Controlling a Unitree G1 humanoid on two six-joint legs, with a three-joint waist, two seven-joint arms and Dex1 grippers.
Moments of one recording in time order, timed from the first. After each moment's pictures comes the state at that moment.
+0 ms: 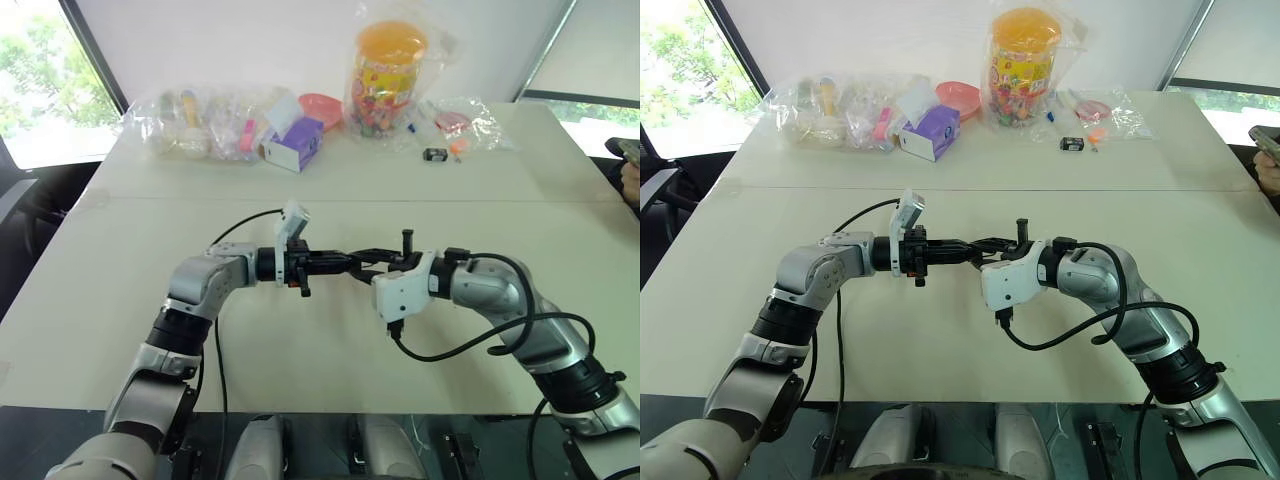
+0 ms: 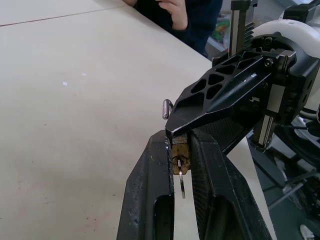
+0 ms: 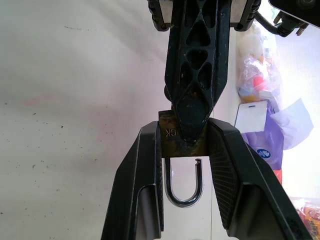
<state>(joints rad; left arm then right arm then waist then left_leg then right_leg) -0.64 0.33 -0.16 0.14 -0.56 0.76 -1.04 -0.39 -0.71 0.27 -0.28 -0.31 -0.18 0.85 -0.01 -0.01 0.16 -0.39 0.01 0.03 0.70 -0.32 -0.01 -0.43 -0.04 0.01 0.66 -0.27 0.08</state>
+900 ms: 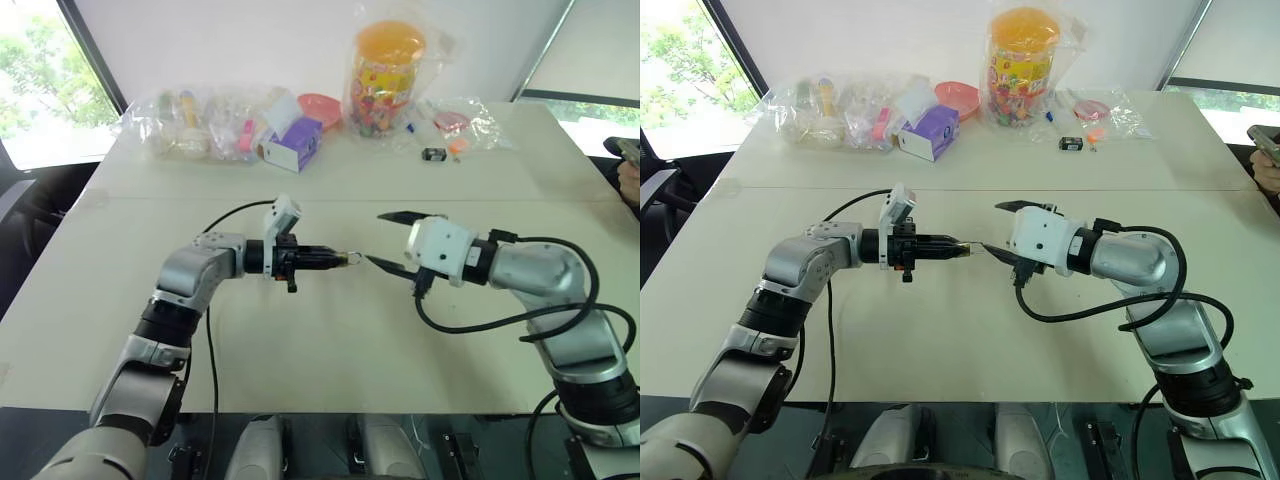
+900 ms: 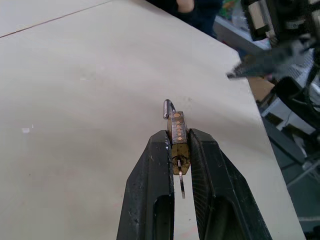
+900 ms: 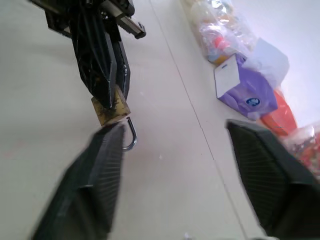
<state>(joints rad) -0.68 0.40 -0.18 0.18 -0.49 0.67 -1.15 -0.35 -0.69 0.05 -0.51 0.05 0.40 0.89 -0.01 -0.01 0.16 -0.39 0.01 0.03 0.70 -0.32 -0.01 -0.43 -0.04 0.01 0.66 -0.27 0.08</state>
